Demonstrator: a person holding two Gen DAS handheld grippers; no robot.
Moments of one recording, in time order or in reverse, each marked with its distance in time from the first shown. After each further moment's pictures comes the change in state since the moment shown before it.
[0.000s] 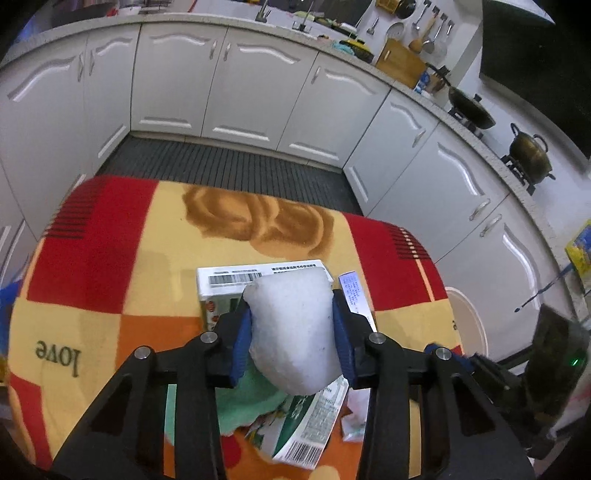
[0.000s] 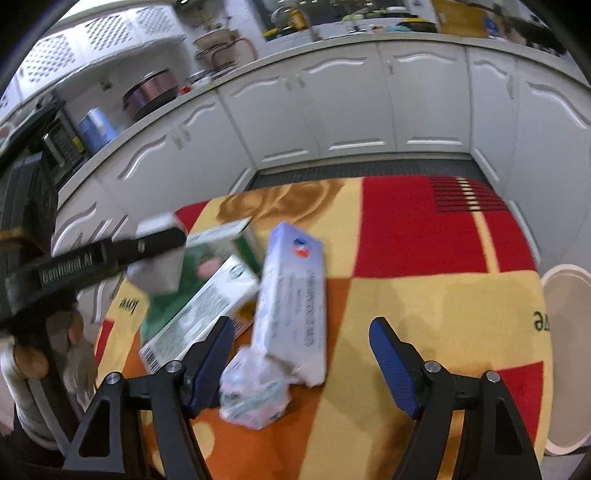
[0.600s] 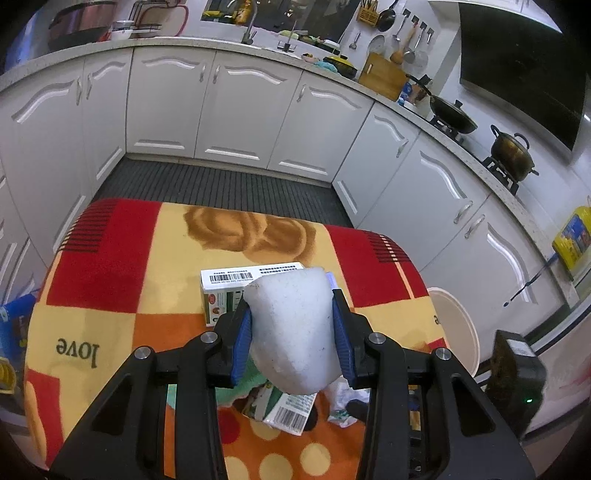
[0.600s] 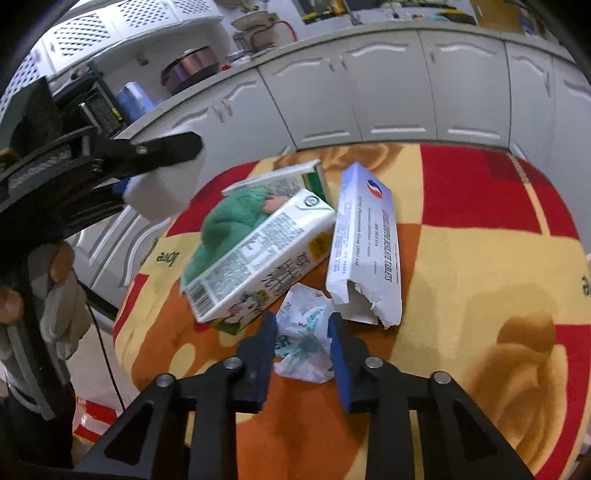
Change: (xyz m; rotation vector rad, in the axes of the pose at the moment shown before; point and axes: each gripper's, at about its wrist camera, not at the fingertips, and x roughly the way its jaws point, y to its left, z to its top) left arm -0.040 -0.012 -0.010 0.051 -0.066 -0.020; right arm 0.006 0.029 -0.036 -0.064 0.042 0.126
